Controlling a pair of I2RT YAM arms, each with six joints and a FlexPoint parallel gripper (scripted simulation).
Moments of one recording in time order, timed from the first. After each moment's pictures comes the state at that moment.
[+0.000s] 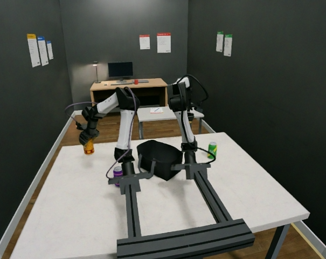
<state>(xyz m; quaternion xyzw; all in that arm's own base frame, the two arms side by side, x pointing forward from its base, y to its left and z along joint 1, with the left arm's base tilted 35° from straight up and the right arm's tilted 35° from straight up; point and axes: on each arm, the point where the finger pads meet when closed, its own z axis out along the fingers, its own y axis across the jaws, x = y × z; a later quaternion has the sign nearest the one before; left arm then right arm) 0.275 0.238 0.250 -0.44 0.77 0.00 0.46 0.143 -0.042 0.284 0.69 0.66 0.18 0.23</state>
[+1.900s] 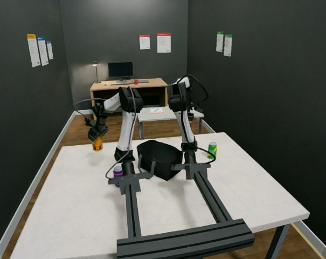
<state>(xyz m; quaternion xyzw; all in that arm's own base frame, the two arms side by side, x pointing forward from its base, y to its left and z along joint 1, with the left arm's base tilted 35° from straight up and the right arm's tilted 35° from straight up) 0.273 0.180 0.264 -0.43 0.77 0.00 0.47 0.143 -0.042 0.284 0.69 0.66 0.18 0.23</state>
